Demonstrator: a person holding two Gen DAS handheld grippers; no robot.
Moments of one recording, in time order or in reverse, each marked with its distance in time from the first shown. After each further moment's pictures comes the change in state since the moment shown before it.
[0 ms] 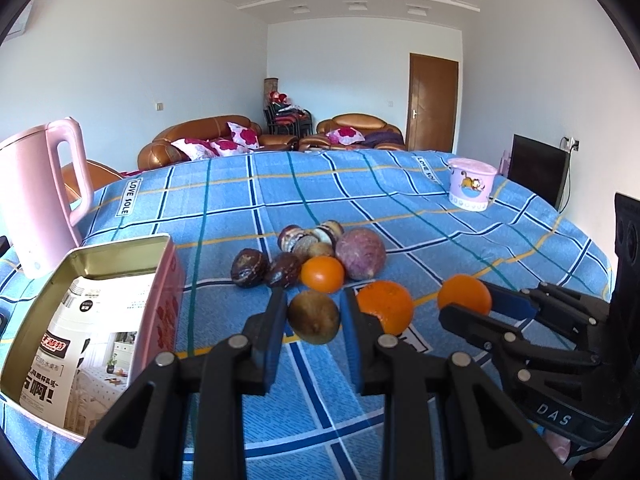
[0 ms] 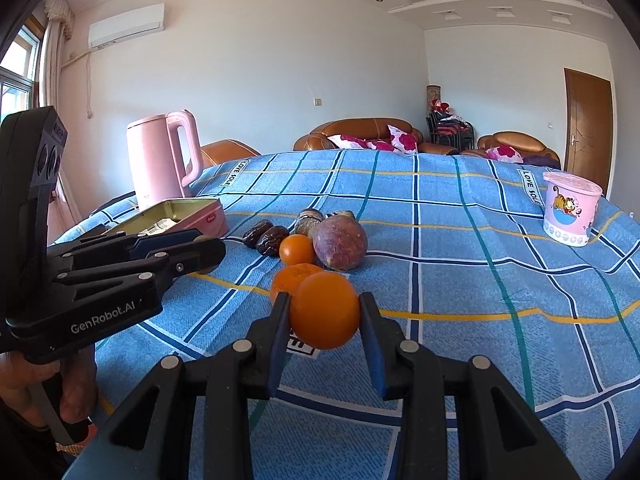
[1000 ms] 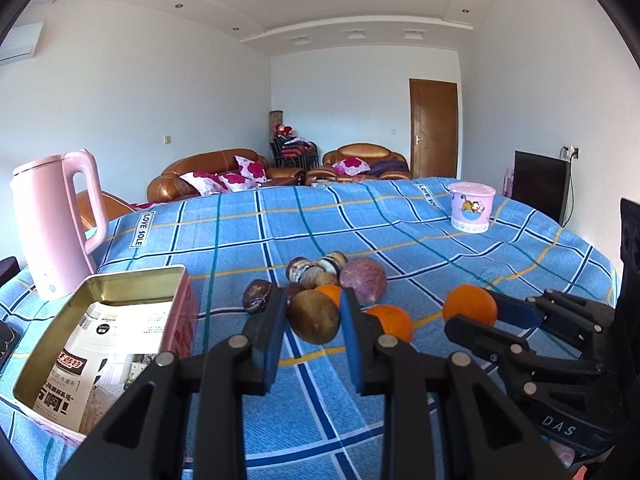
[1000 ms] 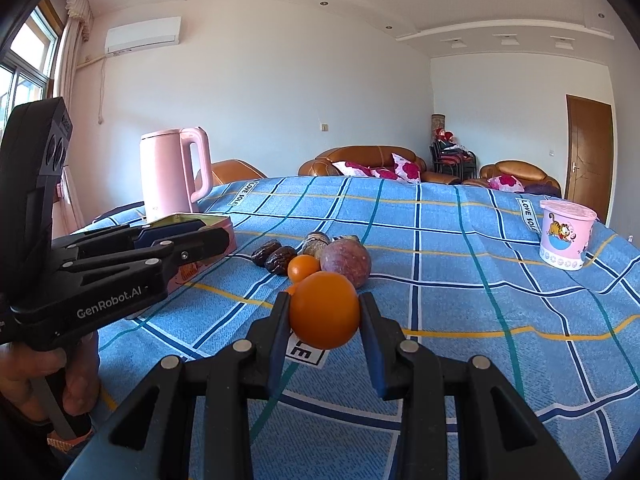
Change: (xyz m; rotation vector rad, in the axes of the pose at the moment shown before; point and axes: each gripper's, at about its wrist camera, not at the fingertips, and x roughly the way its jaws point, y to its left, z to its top) left arm -0.019 -0.006 -0.002 0.035 -0.133 0.042; right arm -0.015 0.007 -0.006 -0.049 -0.106 0.004
